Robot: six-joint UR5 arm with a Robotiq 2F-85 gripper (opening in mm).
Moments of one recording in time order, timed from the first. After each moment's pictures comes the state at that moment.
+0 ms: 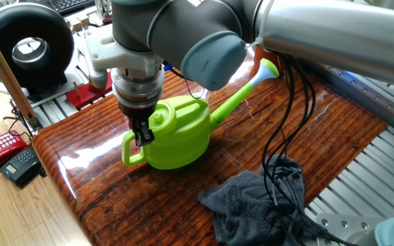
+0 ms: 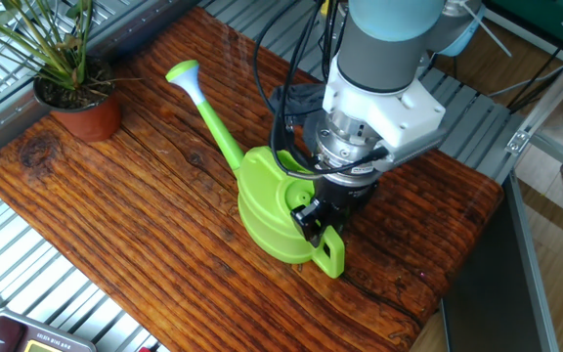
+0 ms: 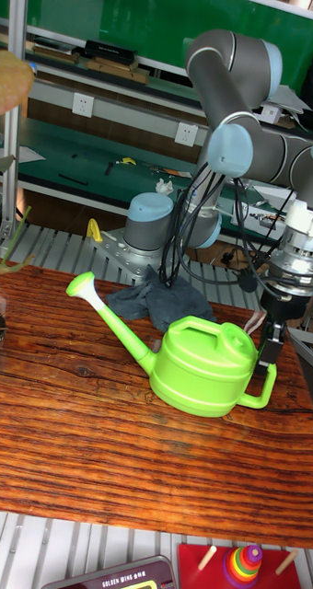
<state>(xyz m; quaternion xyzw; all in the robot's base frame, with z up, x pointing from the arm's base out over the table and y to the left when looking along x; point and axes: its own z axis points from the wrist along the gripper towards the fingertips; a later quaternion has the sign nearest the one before) 0.522 0.228 0.116 -0.58 0.81 -0.03 0.08</state>
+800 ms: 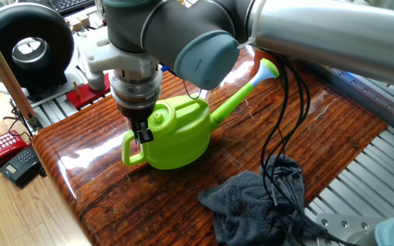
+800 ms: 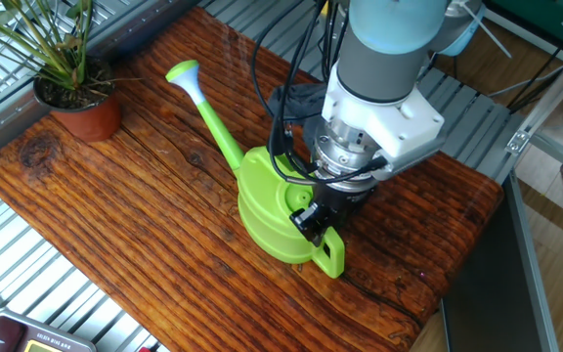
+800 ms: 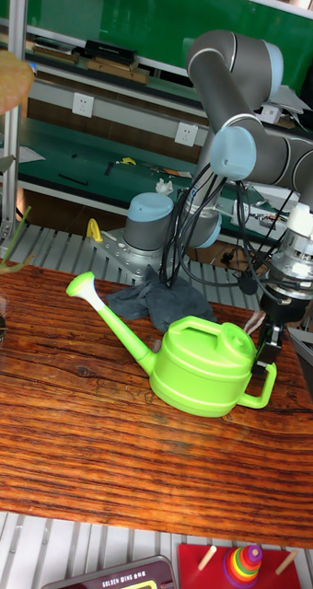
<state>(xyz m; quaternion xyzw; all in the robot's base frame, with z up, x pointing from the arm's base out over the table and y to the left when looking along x) 0.521 0.225 0.113 -0.58 0.81 -0.03 0.07</state>
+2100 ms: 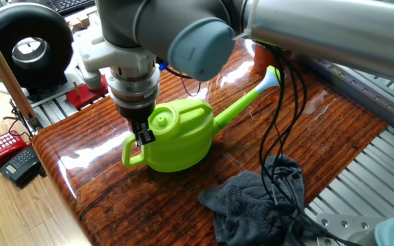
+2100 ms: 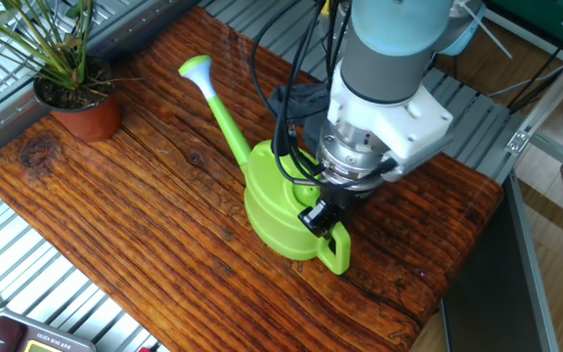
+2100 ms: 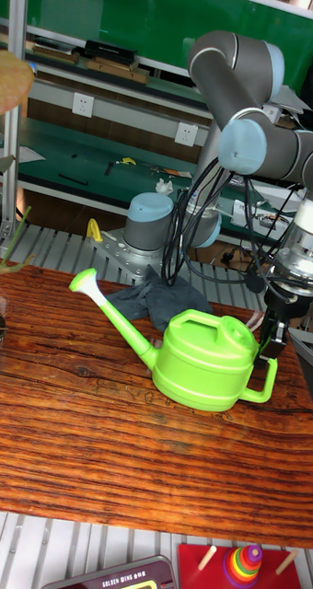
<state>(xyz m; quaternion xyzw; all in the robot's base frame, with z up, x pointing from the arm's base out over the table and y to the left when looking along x) 0.508 0.228 0.123 -0.62 0.79 -0.03 0.03</state>
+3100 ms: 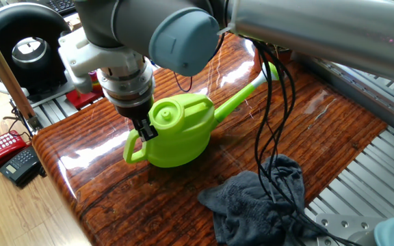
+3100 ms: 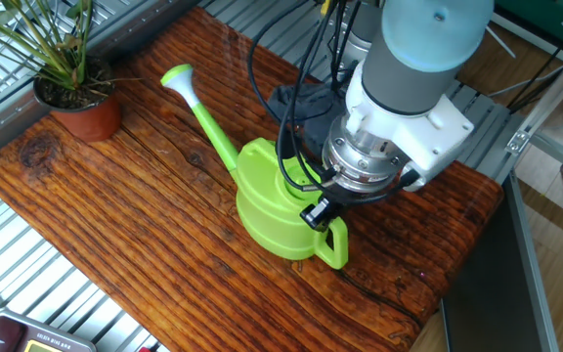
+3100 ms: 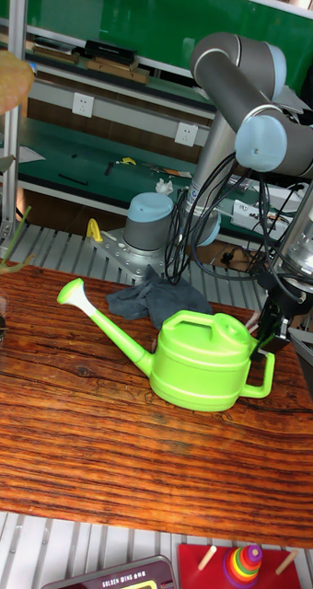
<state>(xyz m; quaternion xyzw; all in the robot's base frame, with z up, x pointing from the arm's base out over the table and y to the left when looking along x) 0.505 0.218 0.131 -0.64 0.77 -0.06 0.00</state>
